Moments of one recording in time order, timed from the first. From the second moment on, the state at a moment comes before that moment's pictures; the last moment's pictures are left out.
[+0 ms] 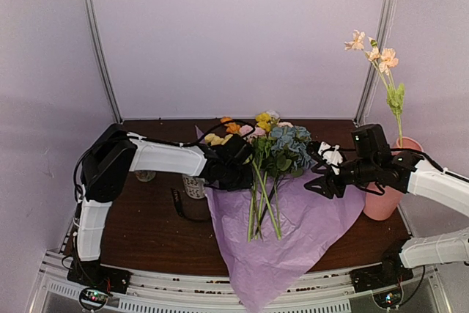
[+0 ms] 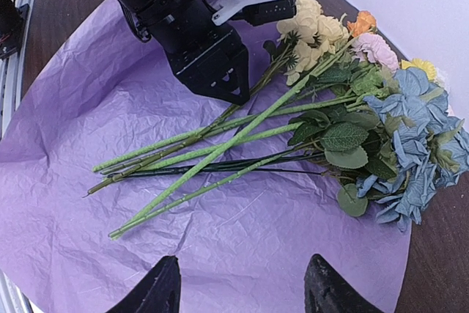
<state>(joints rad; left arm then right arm) -0.94 2.17 1.55 -0.30 -0.13 -0.85 0.54 1.04 0.74 -0.38 -0.36 -0.41</state>
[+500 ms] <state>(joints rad) -0.90 2.20 1.56 -0.25 -0.09 -0.87 0.54 1.05 0.74 -0.38 -0.35 -0.42</state>
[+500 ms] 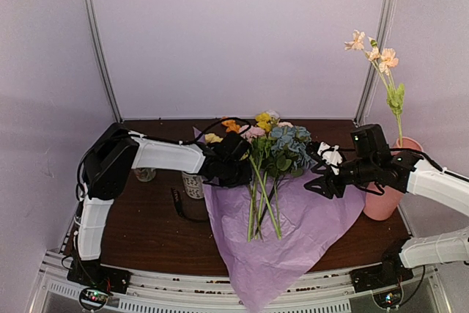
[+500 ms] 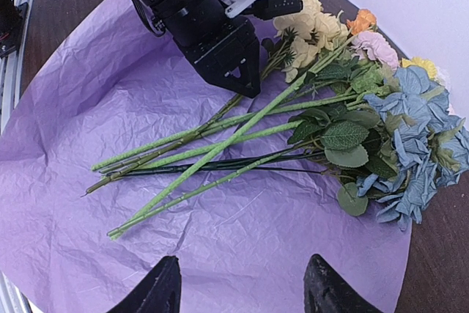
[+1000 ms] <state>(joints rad) -0.90 2.19 1.56 -0.22 -0.08 -0.87 0.54 1.06 0.74 -0.38 -0.35 -0.42</state>
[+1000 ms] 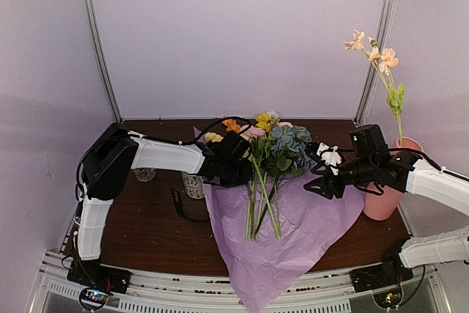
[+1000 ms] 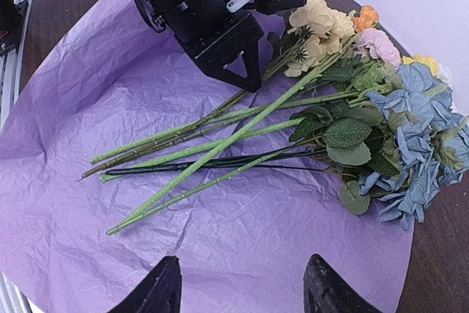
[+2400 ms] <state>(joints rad) -0.92 1.55 0.98 0.49 0.33 -0.44 0.54 1.18 1.16 -0.44 -0.65 -0.09</state>
